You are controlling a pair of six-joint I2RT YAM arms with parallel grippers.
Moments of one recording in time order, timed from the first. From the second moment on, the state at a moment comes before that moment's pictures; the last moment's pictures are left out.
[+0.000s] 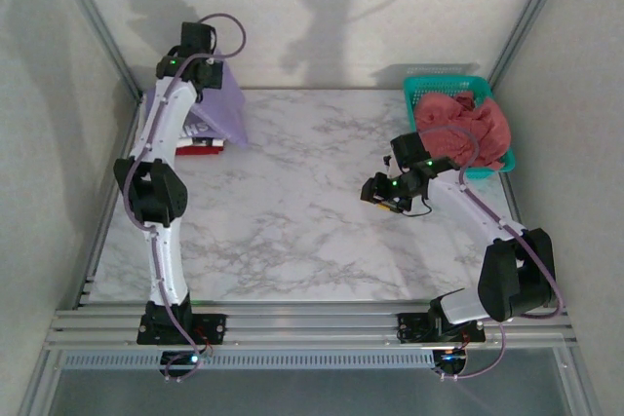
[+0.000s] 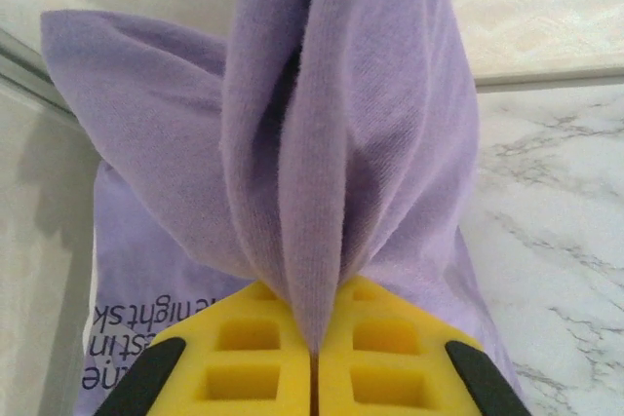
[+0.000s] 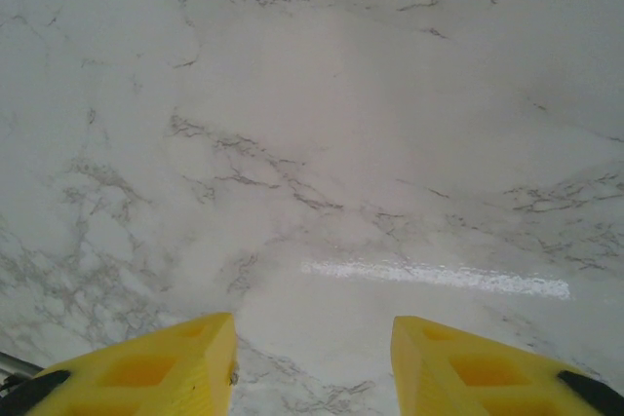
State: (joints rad) left arm -0.07 2.18 2.32 -0.88 -0.25 0.04; right arm 0.37 1.42 1.05 -0.82 -0.34 0.55
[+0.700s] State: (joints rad) left arm 0.10 2.19 2.40 -0.89 -0.09 0.05; right arm 0.36 1.46 1.08 -0.85 -0.34 0.55
